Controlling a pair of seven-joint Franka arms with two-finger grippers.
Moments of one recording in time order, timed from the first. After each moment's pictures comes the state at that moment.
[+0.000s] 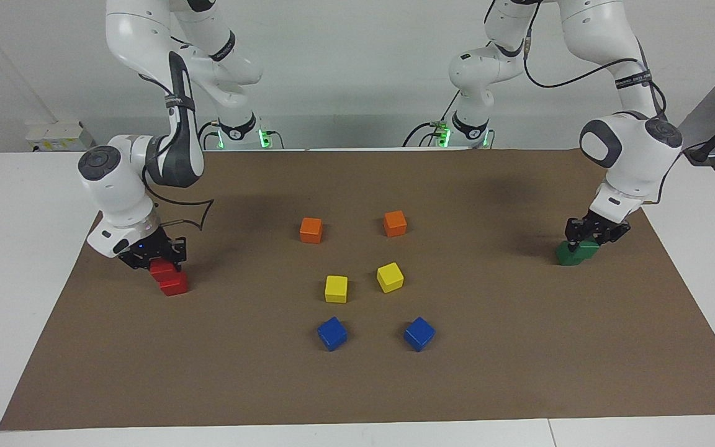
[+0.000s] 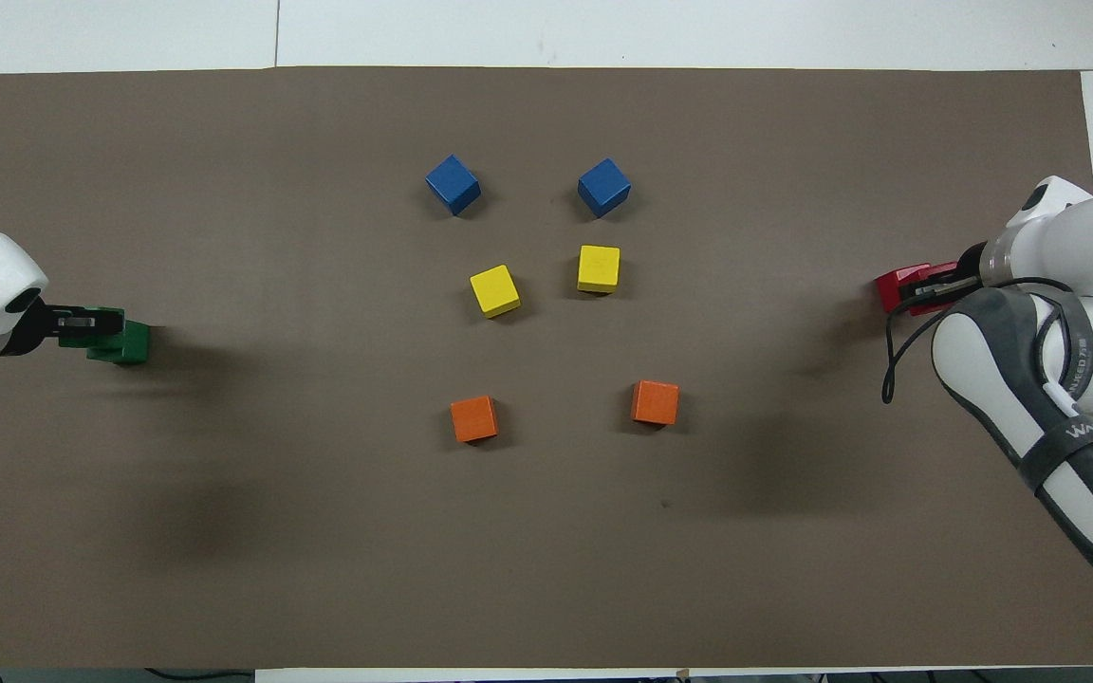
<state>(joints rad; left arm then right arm) 0.25 0.12 -0.07 -2.14 -0.06 2.41 0.34 -0.15 0.22 0.03 -2.04 -0.06 2.34 -0.27</state>
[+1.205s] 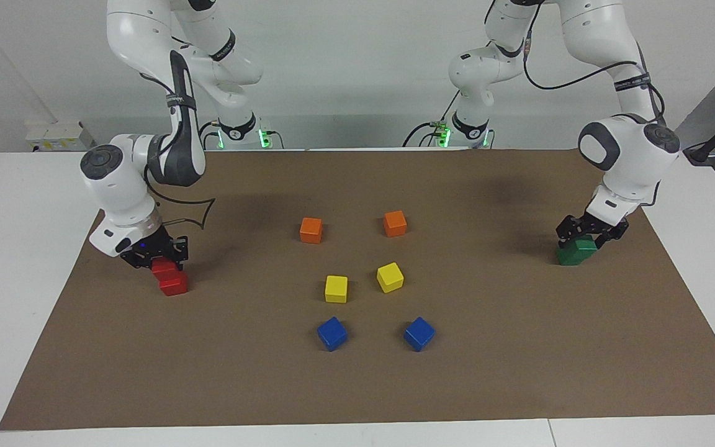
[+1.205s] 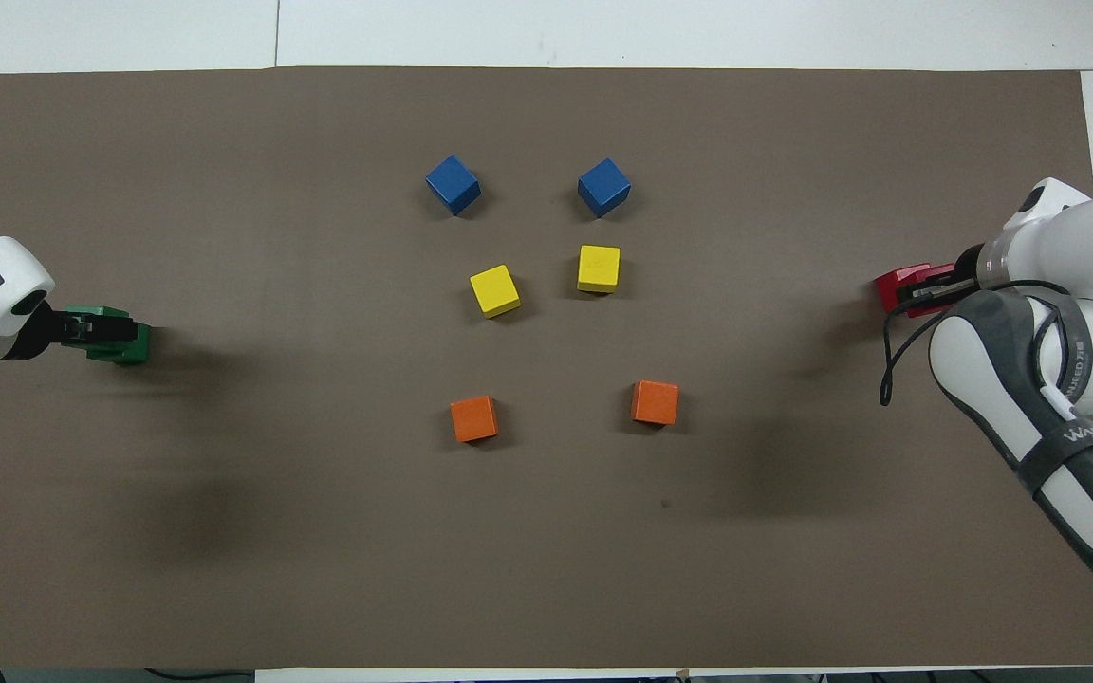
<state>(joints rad) 0.25 0.13 -0.07 -2.12 -0.06 2.33 0.33 -0.15 0.21 0.04 -2.05 -0.06 2.34 -0.27</state>
